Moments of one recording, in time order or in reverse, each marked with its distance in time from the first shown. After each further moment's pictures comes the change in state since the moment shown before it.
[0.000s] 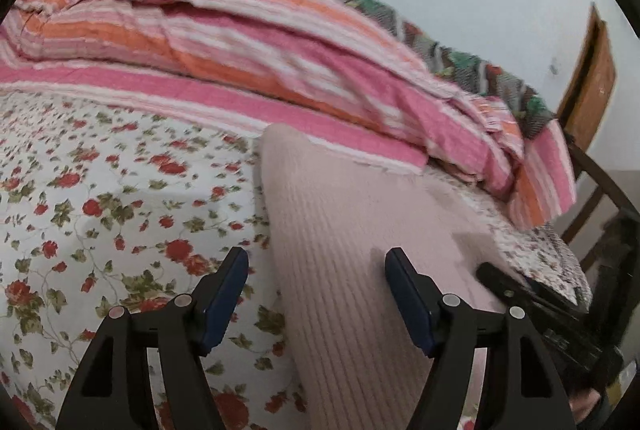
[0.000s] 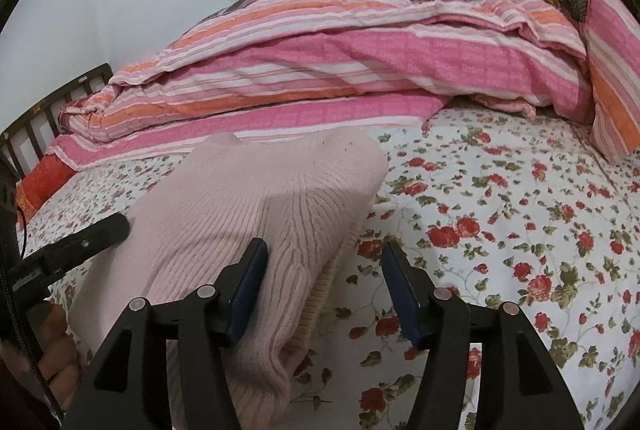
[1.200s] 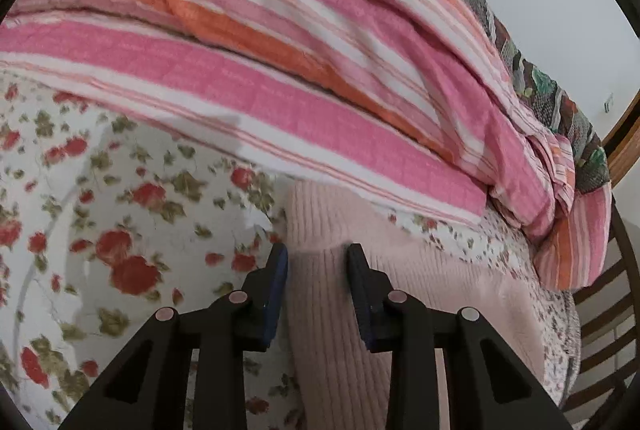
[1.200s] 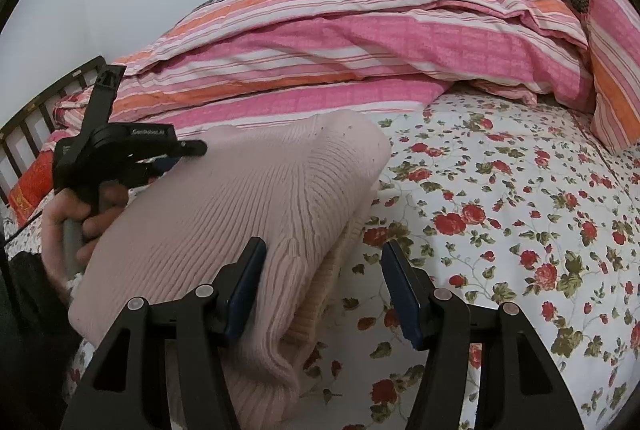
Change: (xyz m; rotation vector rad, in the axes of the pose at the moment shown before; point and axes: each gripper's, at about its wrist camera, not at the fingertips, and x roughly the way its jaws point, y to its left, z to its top) left arm 0.115 0.043 0.087 -0.160 0.158 0.031; right arm 0.008 0.001 0.001 0.026 0.076 0.009
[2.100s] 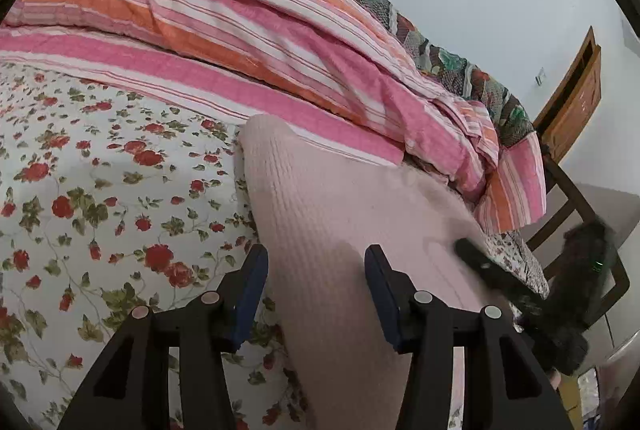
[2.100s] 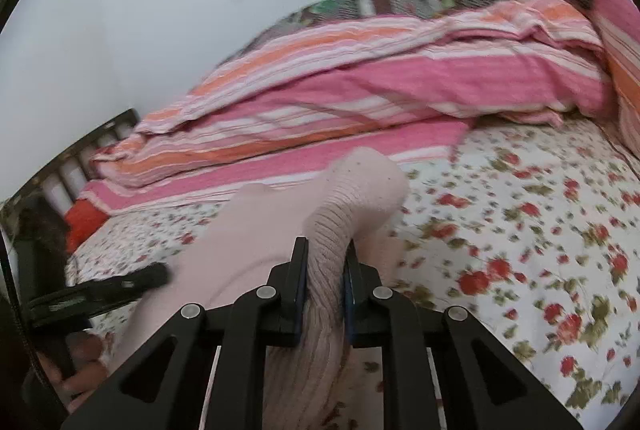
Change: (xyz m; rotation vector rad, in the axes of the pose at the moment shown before) left arm -0.099 -0.009 -0.089 0.117 -0.059 -0.189; right arm 0.010 -0.020 0.020 0.112 -0.105 0.098
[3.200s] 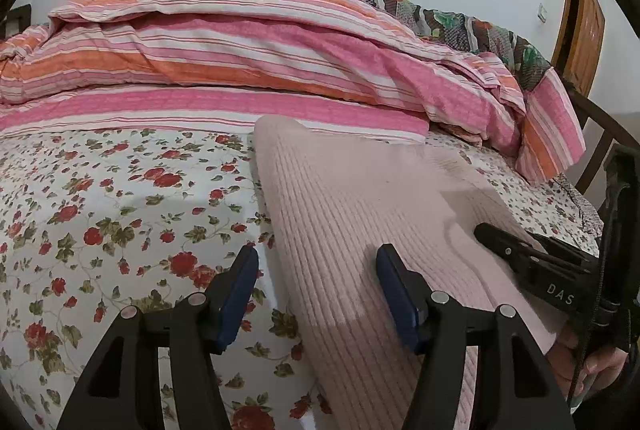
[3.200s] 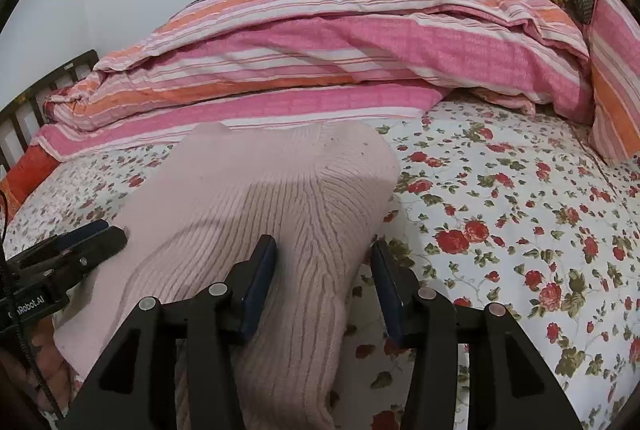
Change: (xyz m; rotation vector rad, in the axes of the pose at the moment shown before) left arm 0.004 -0.024 -0.020 0.225 -0.022 0.201; right arm 0.008 0.023 -0.019 -0.136 0.091 -0.154
